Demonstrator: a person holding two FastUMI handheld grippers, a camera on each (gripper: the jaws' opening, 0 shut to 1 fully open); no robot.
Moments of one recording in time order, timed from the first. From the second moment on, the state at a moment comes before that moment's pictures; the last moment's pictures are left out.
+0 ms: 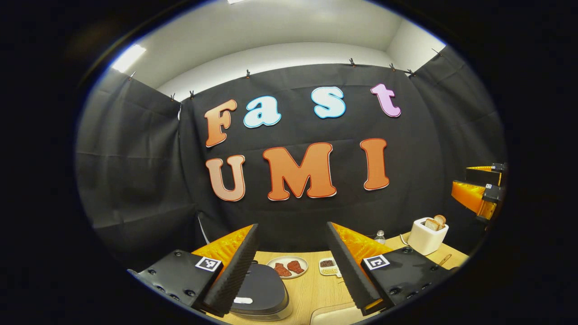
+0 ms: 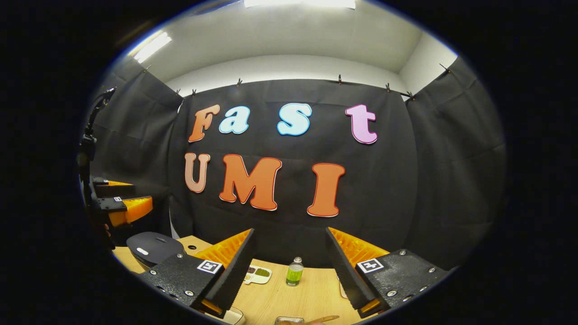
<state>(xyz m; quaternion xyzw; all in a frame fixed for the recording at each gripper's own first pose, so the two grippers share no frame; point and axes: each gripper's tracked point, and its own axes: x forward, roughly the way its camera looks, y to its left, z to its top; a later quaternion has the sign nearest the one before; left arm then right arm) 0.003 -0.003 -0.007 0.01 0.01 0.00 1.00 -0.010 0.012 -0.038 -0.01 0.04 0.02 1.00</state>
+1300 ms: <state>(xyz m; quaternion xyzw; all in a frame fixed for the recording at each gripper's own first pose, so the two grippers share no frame) 0.038 0.030 -0.103 0.06 0.21 0.00 0.98 -0.003 -0.003 -0.078 0.01 0.08 -0.03 1.00</state>
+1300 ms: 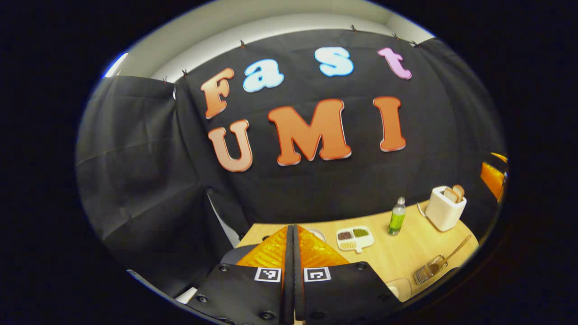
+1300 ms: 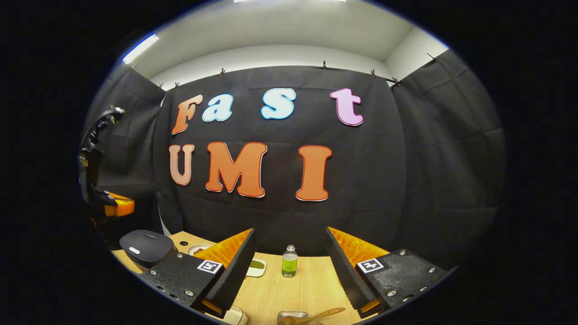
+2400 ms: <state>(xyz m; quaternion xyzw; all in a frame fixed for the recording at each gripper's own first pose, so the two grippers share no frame) -0.002 0.122 -0.291 -0.17 0.65 0.01 0.74 -0.018 -0.029 -0.142 0.00 0.17 -0.09 0.98</state>
